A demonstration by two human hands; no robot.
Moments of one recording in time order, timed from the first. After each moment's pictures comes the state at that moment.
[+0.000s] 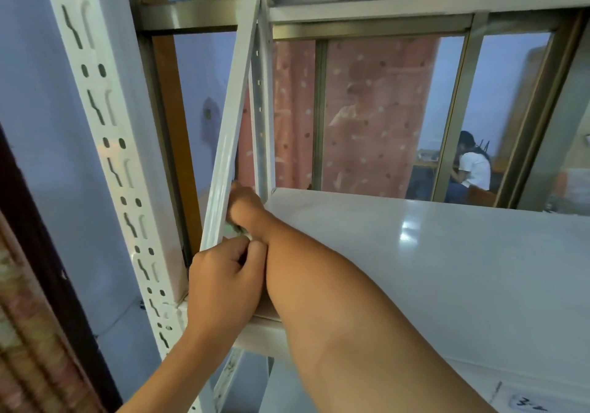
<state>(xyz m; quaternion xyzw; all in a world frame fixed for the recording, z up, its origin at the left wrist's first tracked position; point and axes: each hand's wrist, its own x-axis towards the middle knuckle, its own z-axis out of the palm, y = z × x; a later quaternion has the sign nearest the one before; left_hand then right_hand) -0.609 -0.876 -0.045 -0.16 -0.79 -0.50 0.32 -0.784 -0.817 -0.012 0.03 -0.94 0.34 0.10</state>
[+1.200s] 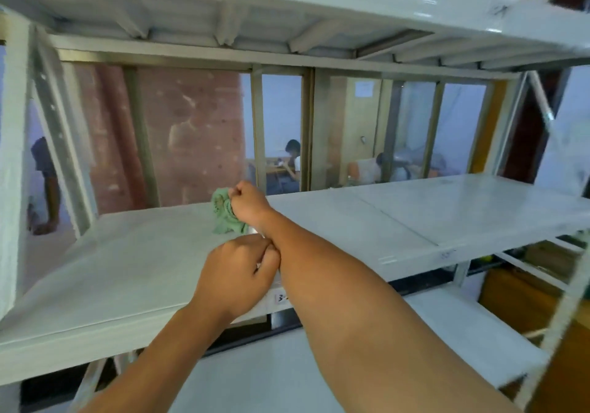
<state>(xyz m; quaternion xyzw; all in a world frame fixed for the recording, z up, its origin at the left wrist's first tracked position) -0.498 -0.719 -0.026 -0.55 -0.71 -0.37 0.23 -0.568 -0.576 0.021 -0.20 -0.87 0.38 0.24</state>
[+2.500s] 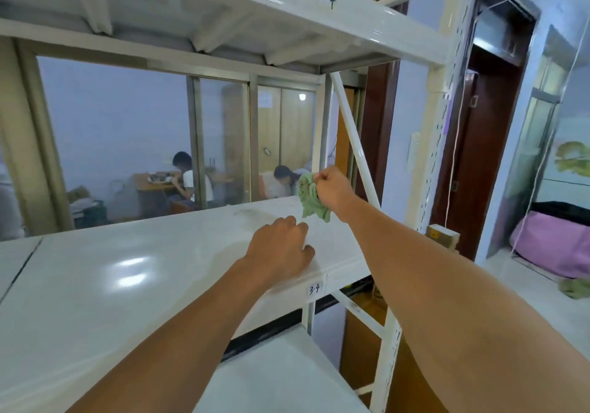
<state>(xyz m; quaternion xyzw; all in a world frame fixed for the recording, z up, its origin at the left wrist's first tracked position) -0.177 -0.043 -0.010 -0.64 -0.73 -0.15 0.16 -0.109 0.120 0.050 -0.41 -0.78 0.26 0.40</state>
